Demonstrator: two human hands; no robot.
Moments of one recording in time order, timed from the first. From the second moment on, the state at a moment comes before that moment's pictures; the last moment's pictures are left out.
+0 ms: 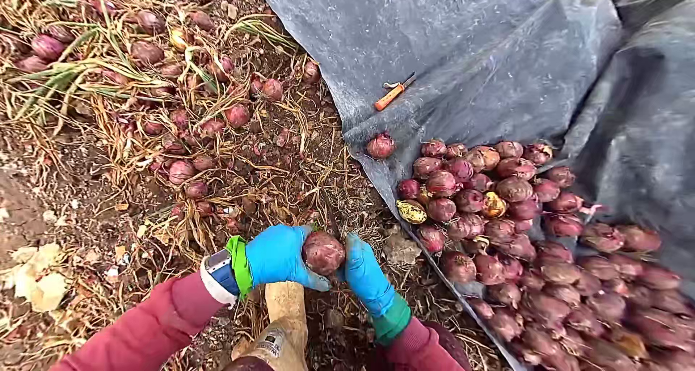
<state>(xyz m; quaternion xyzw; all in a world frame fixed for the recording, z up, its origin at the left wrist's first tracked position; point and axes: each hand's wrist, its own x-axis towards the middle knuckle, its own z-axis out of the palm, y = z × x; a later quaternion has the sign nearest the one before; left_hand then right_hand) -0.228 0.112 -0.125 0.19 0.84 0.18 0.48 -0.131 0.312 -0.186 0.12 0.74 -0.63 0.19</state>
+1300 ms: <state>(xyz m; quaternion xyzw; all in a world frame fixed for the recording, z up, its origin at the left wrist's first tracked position) -0.290 -0.003 -0.168 -0.13 0.87 0.41 0.23 -0.100 0.306 -0.244 0.25 0.53 -0.73 0.35</state>
